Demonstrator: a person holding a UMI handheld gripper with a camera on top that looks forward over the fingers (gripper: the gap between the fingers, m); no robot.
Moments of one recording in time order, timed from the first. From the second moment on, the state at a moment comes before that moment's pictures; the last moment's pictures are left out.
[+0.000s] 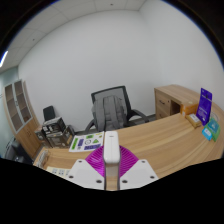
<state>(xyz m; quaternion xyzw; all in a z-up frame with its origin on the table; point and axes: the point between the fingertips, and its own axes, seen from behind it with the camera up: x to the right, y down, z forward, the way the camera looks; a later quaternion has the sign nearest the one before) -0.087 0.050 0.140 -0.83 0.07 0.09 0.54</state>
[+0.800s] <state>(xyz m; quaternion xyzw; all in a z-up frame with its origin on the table) 0.010 -0.075 0.103 -0.89 0.05 -0.02 0.45</state>
